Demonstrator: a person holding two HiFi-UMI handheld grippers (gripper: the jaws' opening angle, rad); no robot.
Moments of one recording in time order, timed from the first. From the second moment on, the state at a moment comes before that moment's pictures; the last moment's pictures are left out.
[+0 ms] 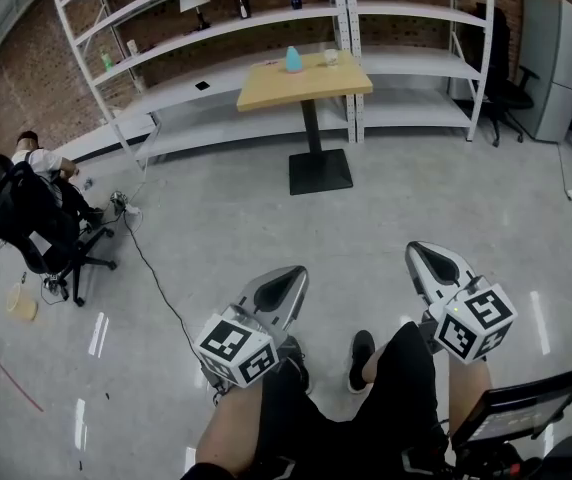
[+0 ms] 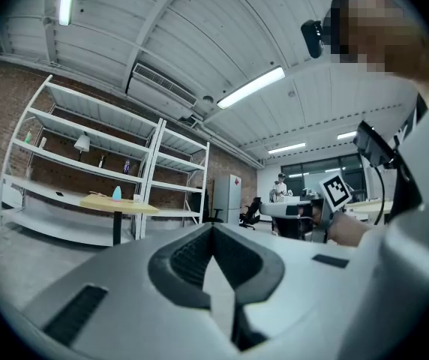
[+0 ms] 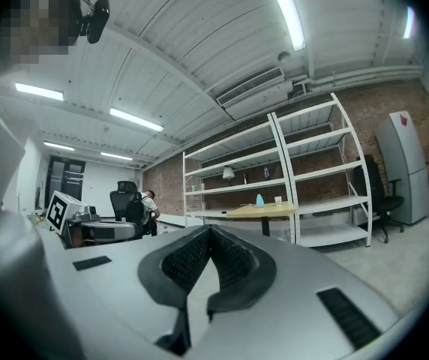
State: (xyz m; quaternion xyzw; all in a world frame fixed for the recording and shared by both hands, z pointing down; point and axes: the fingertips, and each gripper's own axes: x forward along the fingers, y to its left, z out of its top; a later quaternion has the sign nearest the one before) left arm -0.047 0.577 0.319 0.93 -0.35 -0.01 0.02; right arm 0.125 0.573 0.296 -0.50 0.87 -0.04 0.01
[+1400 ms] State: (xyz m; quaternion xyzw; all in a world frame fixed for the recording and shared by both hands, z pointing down) left arm -0.050 0.312 0.317 0.94 -0.33 0.00 0.02; right arm 0.118 0.301 0.303 -0.51 0.86 -0.05 0.02
